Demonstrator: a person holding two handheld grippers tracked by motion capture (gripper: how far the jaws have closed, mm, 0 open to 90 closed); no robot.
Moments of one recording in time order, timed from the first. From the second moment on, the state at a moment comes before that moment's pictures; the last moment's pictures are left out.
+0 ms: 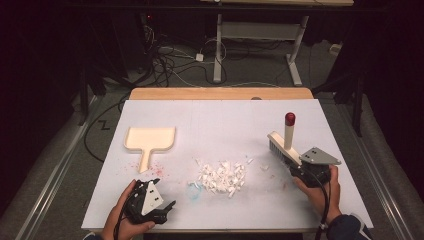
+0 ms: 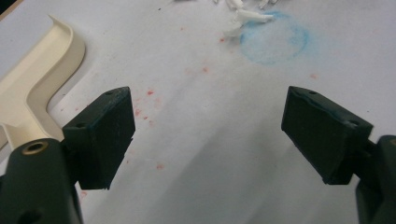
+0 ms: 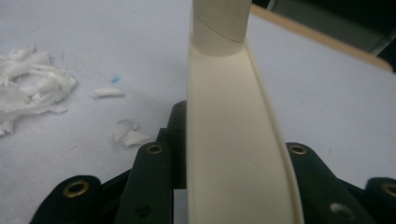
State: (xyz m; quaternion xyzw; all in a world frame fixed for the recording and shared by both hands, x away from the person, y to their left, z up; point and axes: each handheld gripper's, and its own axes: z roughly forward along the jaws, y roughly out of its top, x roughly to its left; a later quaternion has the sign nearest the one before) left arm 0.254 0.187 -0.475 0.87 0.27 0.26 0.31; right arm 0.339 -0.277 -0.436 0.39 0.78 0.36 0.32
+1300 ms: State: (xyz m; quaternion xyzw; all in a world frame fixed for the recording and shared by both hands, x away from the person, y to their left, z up) left arm 0.254 0.186 -0.475 0.87 0.27 0.26 0.31; right arm 0.320 -0.146 -0.446 0.35 0.76 0.46 0.28
